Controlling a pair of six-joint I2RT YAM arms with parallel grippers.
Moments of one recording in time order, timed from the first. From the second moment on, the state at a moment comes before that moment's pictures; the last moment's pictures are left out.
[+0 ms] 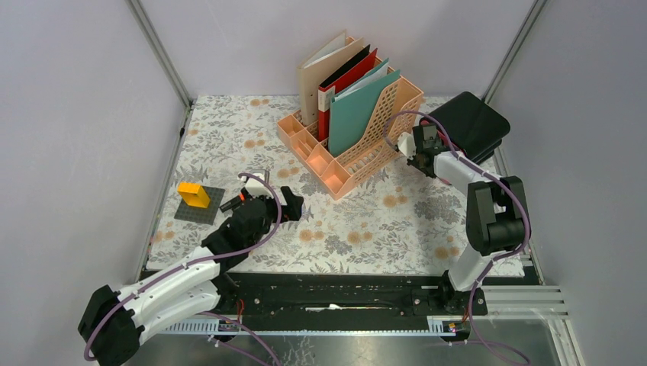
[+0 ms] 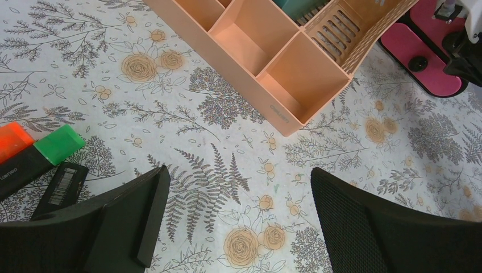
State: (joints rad) left arm -0.74 0.79 0.38 0.08 -0.37 -0.52; right arm 0.18 1.71 1.10 -0.41 0.34 -0.83
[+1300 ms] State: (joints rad) left arm -0.74 0.81 0.38 0.08 -0.37 -0.53; right arm 0.19 1.79 1.16 -0.61 0.10 -1.88
